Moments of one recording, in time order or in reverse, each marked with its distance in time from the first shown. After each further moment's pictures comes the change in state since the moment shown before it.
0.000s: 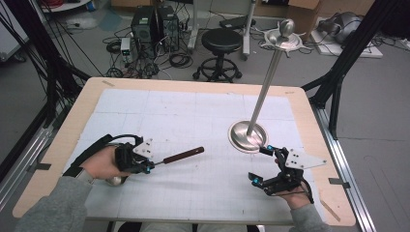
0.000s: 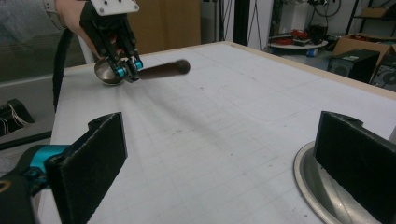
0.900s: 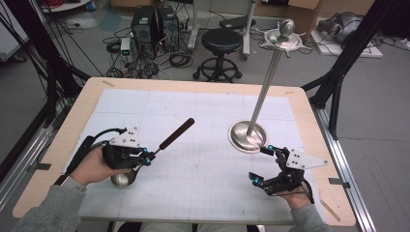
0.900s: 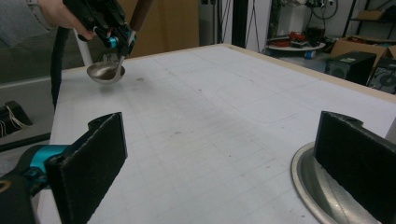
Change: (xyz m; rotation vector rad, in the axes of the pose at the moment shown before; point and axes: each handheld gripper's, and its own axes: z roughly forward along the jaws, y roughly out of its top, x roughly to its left) left arm -0.007 0.001 -0.038 -0.321 0.054 -0.166; right arm 0.000 0.001 -0.002 -0.013 -0.008 -0.005
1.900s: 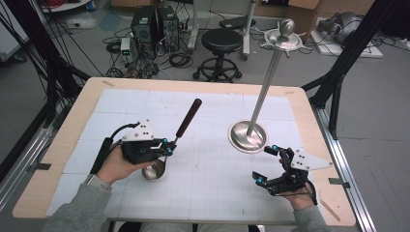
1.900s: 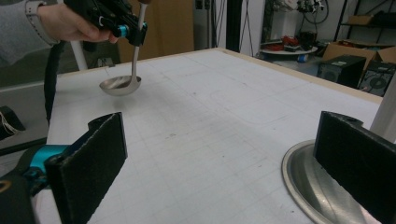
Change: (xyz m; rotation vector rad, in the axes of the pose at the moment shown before) left arm -0.012 0.030 0.030 -0.254 0.019 -0.061; right arm -0.001 0.000 -0.009 -0.020 -0.026 0.001
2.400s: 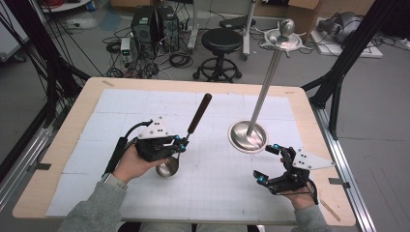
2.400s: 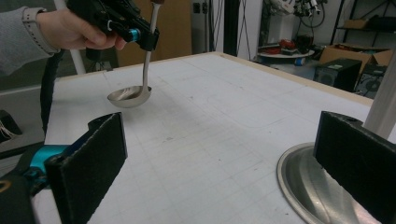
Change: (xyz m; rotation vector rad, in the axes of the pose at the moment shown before) left arm -0.009 0.017 0.027 -0.030 0.038 -0.017; right arm -0.001 0.002 -0.003 -0.009 -0.003 0.011
